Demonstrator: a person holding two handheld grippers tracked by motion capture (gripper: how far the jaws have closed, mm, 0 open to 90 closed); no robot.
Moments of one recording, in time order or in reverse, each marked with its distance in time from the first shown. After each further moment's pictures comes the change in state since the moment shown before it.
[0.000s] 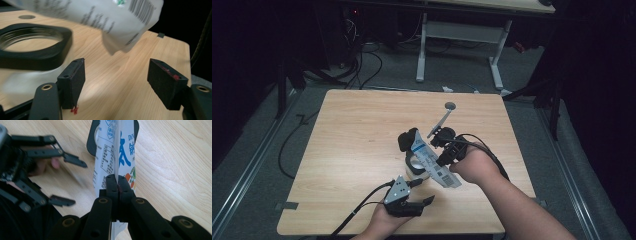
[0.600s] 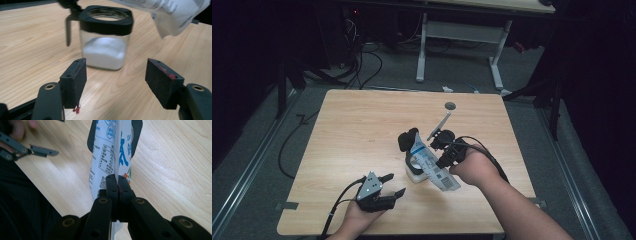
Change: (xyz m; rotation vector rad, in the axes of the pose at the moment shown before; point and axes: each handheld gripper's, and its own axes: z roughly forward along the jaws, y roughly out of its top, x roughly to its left) left arm 0.045 -0.016 -0.052 0.056 0.154 0.004; right arm 0.001 -0.003 0.008 -0.002 0.003 -0.008
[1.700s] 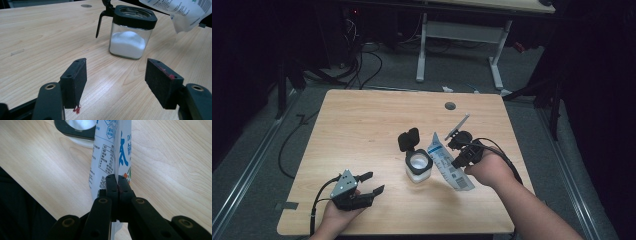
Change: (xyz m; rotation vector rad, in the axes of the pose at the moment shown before) left arm 0.034 -0.011 -0.042 -0.016 0.024 -0.052; right arm -0.031 -0.032 0.002 0.016 -0.028 0.090
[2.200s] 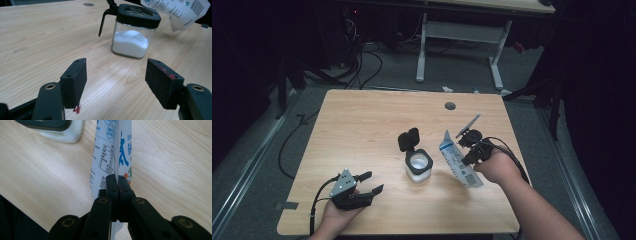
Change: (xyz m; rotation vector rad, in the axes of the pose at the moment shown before) left arm 0.004 -0.002 -0.001 0.008 0.012 -0.019; right arm -0.031 -0.014 0.012 0.009 -0.039 0.085
